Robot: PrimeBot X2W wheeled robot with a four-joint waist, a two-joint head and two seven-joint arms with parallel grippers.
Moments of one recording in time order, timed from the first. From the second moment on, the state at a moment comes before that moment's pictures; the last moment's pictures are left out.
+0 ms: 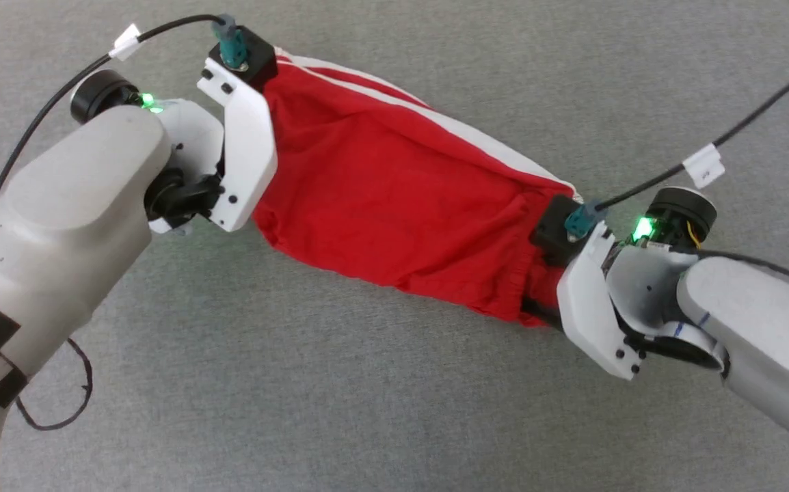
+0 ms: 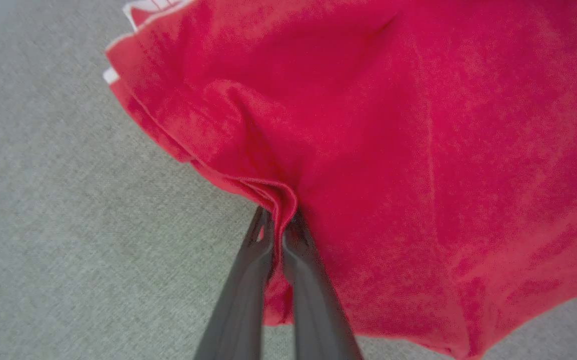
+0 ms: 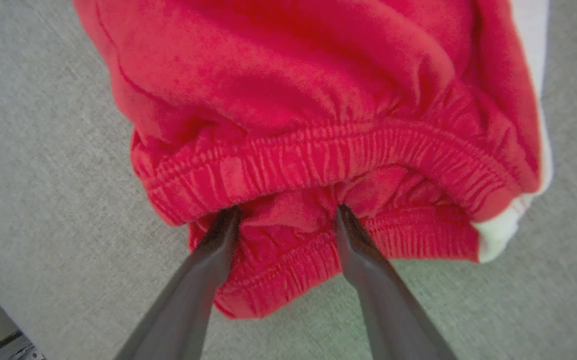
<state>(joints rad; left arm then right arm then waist) -1.27 0.55 -1.28 0.61 -1.01 -0.13 0.63 -0.90 -0.61 1.13 0.18 0.79 0.13 0.57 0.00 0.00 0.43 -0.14</state>
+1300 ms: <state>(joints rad) -0.62 0.73 -1.28 0.28 -1.14 -0.04 0.18 -0.56 -0.92 1.25 0.02 0.88 0.13 0.27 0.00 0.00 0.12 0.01</state>
